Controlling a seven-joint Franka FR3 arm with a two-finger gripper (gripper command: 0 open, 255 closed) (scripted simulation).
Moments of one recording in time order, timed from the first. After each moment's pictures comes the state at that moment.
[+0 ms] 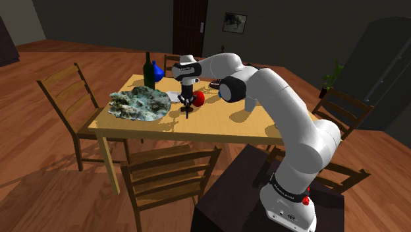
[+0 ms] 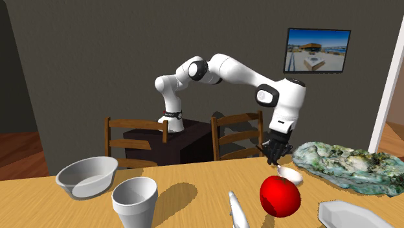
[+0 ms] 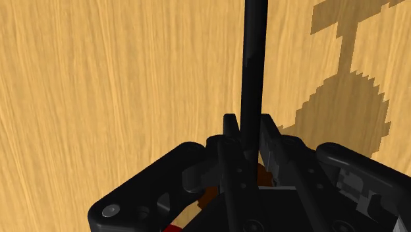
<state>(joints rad) -0.16 1.09 -0.24 -0.90 0.20 1.82 0.51</state>
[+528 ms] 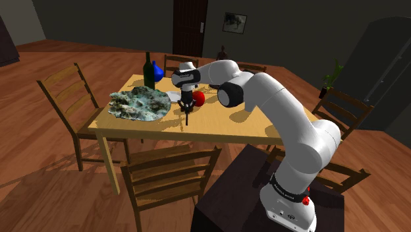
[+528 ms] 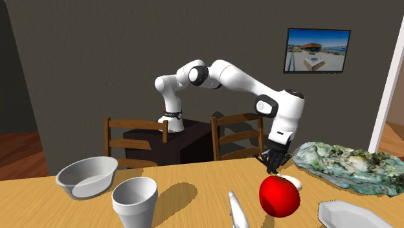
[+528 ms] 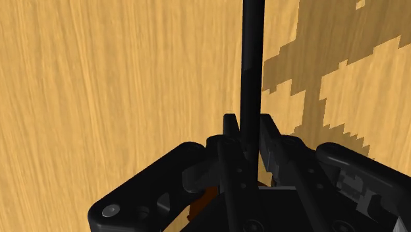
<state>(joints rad) -0.17 1.17 -0.23 -0.86 0.20 1.86 0.51</state>
